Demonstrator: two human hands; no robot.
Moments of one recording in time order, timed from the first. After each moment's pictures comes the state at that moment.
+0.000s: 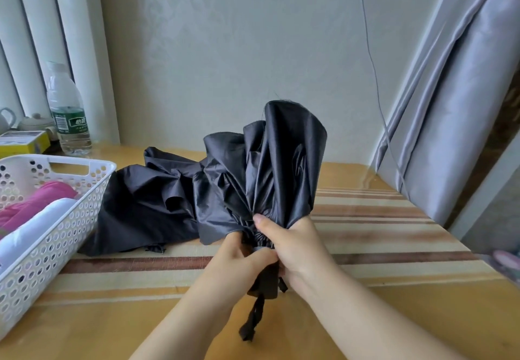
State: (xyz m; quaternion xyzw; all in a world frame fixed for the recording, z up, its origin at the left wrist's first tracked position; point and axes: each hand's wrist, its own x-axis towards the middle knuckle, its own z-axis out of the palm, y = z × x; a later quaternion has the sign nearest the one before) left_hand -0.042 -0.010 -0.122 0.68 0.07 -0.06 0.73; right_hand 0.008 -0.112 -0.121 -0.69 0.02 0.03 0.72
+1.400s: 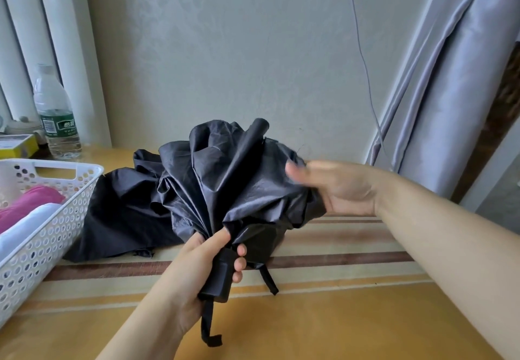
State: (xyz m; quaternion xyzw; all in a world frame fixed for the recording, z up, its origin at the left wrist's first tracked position) left_hand -0.033 0.005 -0.130 0.49 0.03 -0.04 0.87; right_hand 0.051 -0.183 -0.015 -0.75 -0.24 0.34 0.51
